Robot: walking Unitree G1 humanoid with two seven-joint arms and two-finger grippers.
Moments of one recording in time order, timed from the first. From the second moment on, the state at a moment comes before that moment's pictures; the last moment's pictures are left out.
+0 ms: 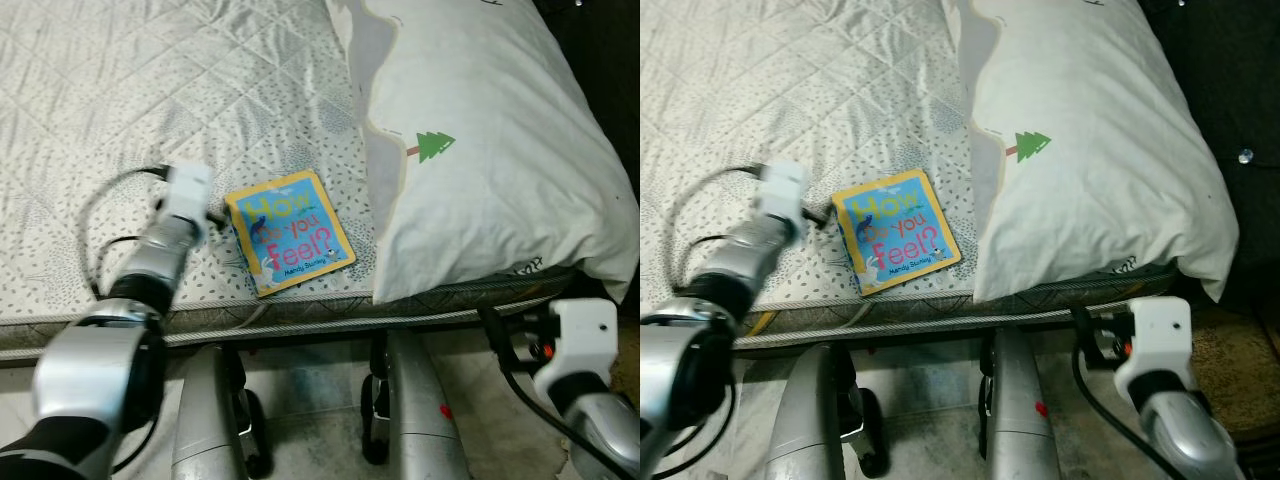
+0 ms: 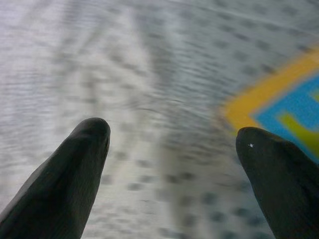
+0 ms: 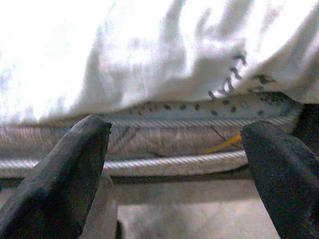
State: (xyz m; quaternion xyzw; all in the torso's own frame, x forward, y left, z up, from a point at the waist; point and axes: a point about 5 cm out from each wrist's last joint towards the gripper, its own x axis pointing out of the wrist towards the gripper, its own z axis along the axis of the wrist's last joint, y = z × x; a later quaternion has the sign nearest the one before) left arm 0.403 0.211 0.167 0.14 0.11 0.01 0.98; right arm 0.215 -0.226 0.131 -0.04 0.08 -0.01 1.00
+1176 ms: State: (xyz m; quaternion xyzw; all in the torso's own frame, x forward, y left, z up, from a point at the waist) left arm 0.274 0.196 0.090 0.08 0.02 0.05 1.00; right arm 0.278 -0.169 0.132 0.09 0.01 0.02 1.00
